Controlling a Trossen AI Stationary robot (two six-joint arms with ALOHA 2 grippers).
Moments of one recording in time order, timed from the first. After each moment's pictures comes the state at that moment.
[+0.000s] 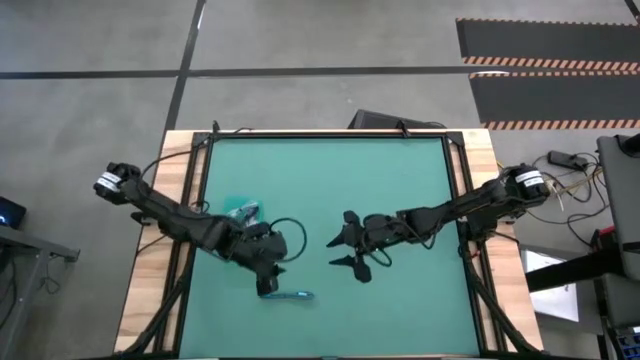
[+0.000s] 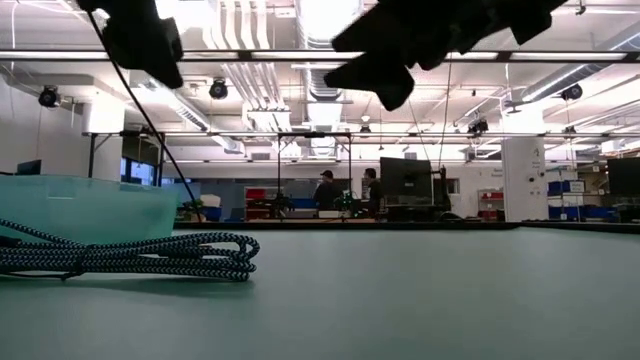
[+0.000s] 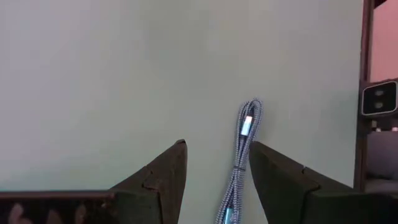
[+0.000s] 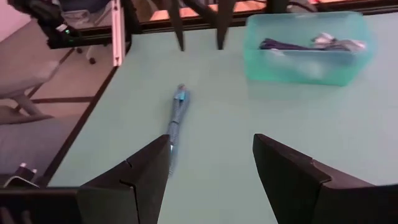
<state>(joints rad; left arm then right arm) -0.45 1.39 1.09 -0.68 -0.20 -0.69 0.22 1.59 0.87 0.30 -0.02 0.18</state>
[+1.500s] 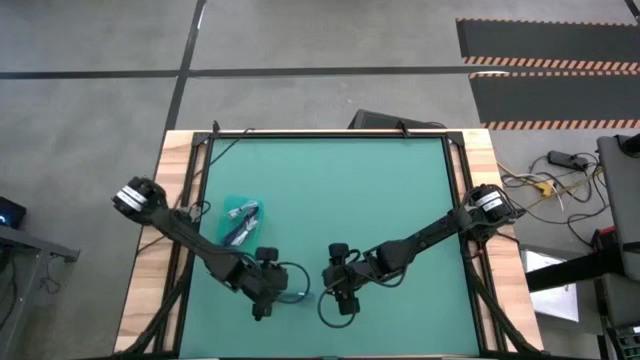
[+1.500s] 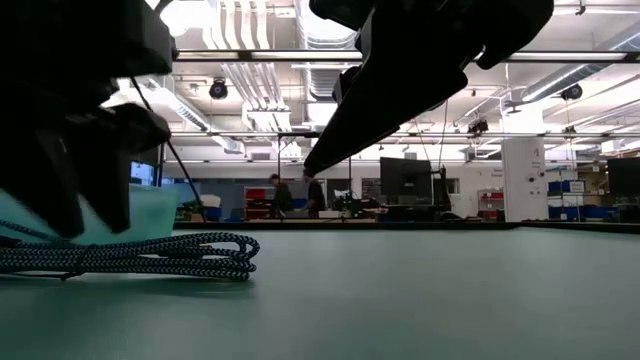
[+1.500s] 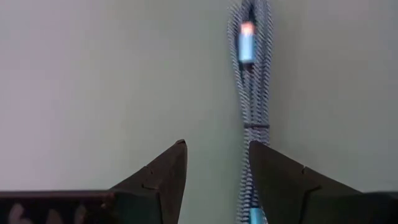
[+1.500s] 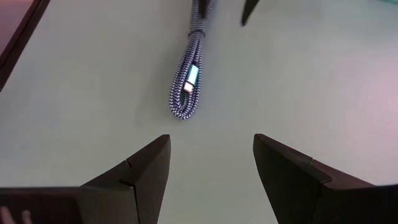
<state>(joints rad) -0.61 1.63 0.89 -0.36 -0.24 -0.51 0.40 1.93 1.25 -0.14 0.13 0.17</state>
